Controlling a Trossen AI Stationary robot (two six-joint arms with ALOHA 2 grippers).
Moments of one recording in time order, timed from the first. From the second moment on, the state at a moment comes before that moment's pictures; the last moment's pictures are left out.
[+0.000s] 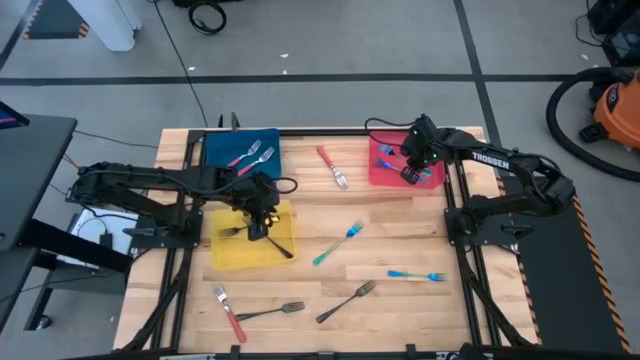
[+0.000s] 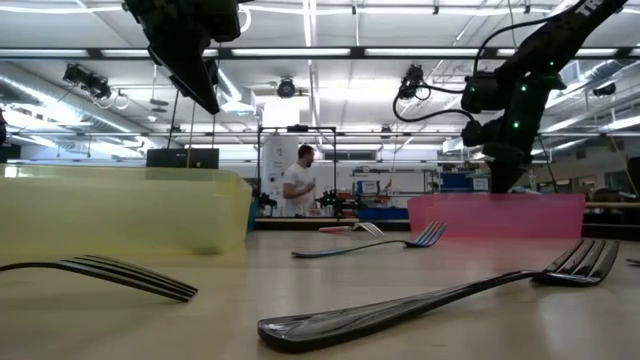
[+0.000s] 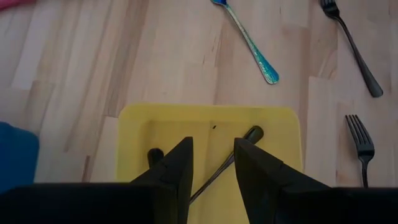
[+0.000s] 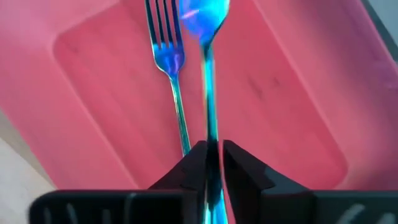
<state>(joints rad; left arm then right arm) 0.03 1.25 1.00 -0.72 0.03 -0.15 -0.89 1.22 0.69 -0.61 0.01 -0.25</state>
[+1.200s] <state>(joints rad) -0.46 1.33 1.00 -0.68 -0.03 -0.62 -0.64 1.22 0.93 -0.69 -0.11 0.16</state>
